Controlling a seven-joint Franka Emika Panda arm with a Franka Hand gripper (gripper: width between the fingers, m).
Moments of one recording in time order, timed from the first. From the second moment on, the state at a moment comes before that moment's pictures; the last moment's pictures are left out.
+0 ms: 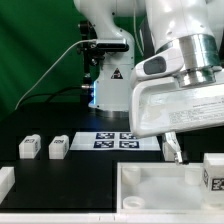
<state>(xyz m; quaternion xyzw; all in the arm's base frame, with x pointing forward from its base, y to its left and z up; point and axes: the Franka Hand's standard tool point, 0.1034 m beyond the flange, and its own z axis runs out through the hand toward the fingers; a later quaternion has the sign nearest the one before) 0.619 0.114 0.094 -0.97 -0.06 -0.21 0.07</state>
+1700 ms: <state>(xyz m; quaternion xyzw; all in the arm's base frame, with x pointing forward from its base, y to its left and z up) 0.632 0.112 0.080 -0.99 -0.01 0.00 0.11</state>
